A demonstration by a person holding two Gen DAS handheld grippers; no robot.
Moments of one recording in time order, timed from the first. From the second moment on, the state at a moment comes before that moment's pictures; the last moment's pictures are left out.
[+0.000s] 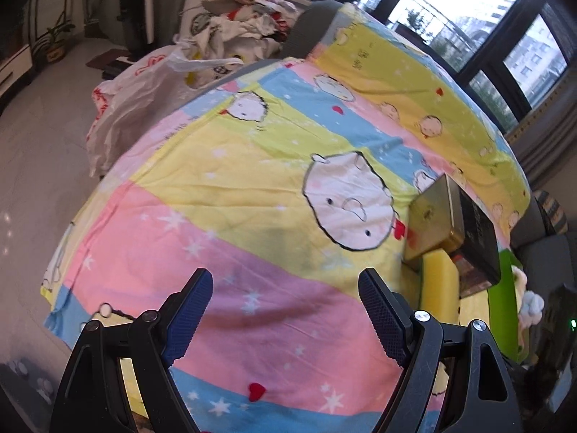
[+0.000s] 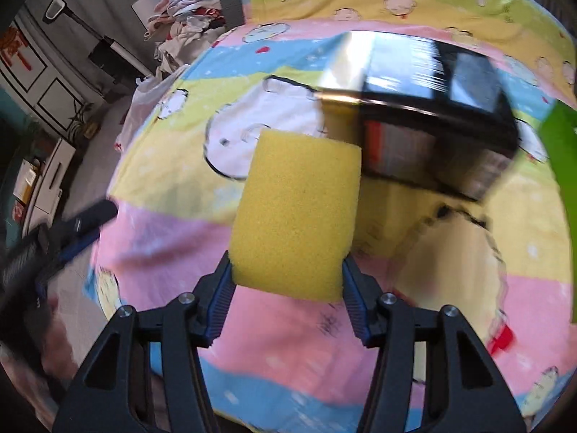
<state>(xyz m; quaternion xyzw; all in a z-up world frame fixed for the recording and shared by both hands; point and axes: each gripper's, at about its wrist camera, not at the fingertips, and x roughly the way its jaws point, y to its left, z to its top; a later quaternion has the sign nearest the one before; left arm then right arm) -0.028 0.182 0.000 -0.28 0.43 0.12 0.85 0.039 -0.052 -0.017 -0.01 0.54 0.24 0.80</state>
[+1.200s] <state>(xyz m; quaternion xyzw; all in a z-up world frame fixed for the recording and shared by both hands) 0.003 -0.062 -0.027 -0.14 0.51 -0.11 0.84 0.060 -0.203 -0.072 0.22 0.56 0.29 0.74</state>
